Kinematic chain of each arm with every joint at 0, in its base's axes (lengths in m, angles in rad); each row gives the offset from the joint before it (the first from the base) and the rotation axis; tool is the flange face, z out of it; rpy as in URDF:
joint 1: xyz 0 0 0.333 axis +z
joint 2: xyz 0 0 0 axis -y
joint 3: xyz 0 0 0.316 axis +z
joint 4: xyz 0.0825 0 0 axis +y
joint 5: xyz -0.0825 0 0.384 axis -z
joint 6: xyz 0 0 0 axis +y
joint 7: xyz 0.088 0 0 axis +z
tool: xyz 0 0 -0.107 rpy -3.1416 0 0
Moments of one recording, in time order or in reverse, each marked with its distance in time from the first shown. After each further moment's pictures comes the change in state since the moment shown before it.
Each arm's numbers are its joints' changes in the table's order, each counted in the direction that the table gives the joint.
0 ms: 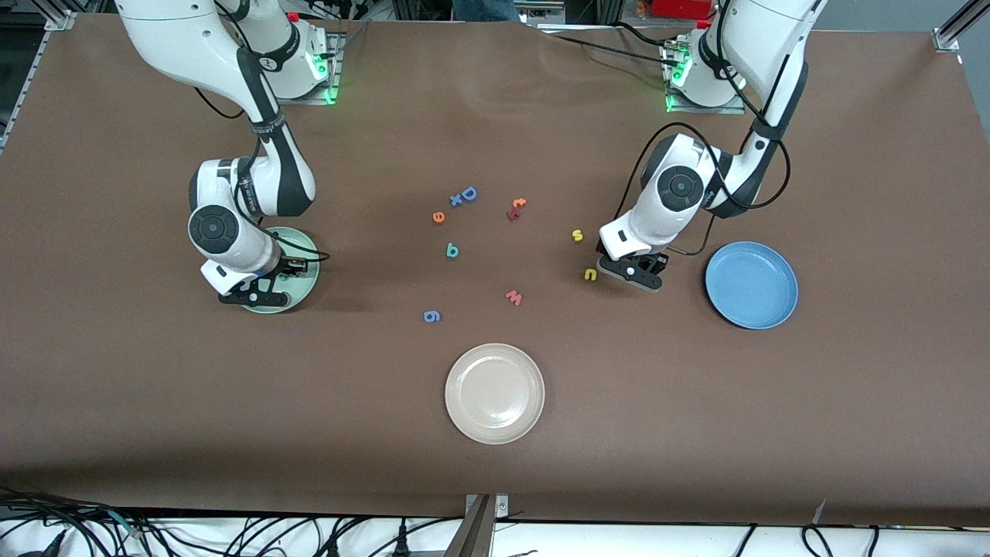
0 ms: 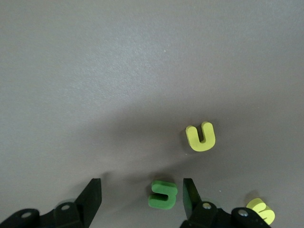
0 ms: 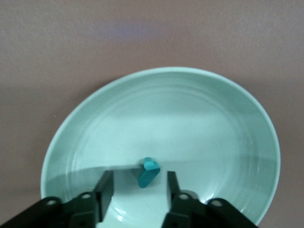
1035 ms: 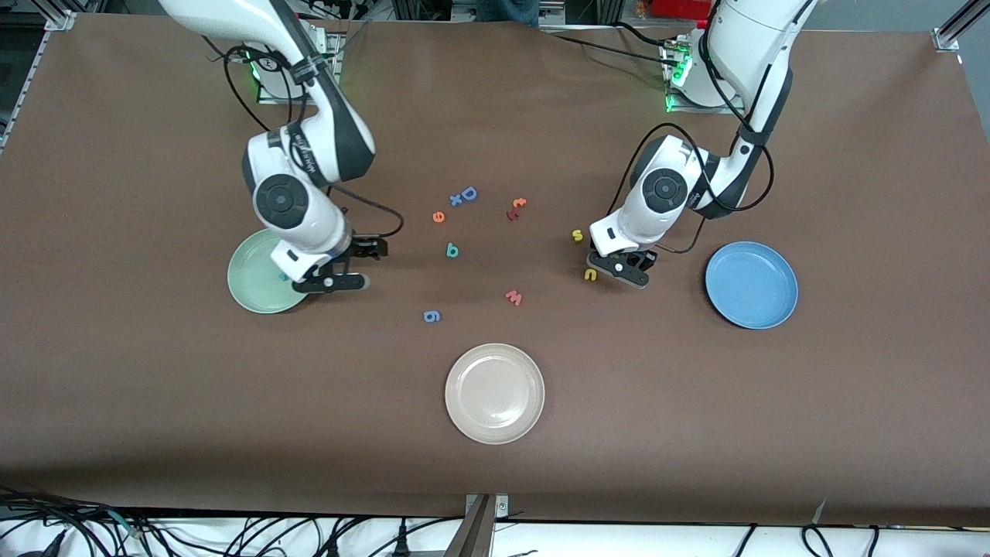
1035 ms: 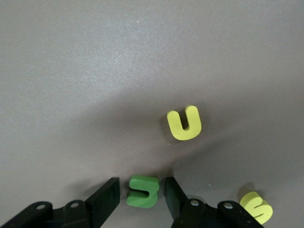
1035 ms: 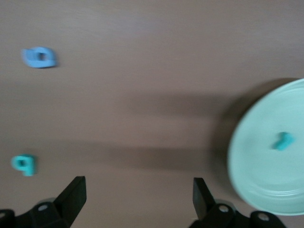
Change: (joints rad) left arm -0.033 -0.033 0.002 0.002 0.000 0.000 -0.001; right arm 0.021 0.077 0.262 -0.192 -0.025 0.217 -0.197
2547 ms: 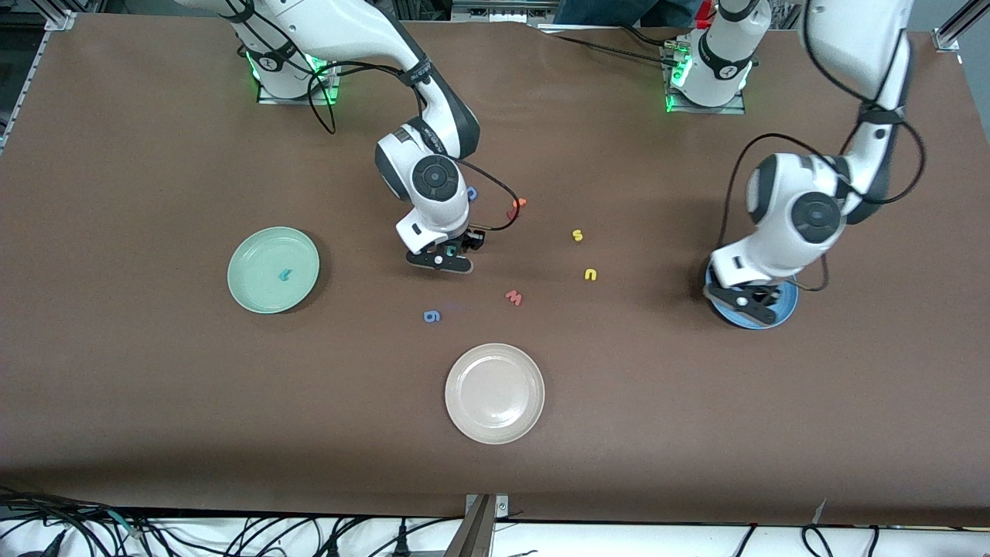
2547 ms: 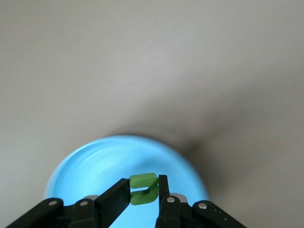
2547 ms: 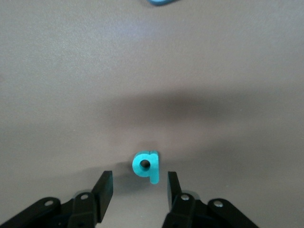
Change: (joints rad) left arm 0.075 0.118 0.367 -0.086 0.000 0.181 -0.564; right arm 0.253 -0.244 0.028 -0.136 0.000 -0.157 -0.503
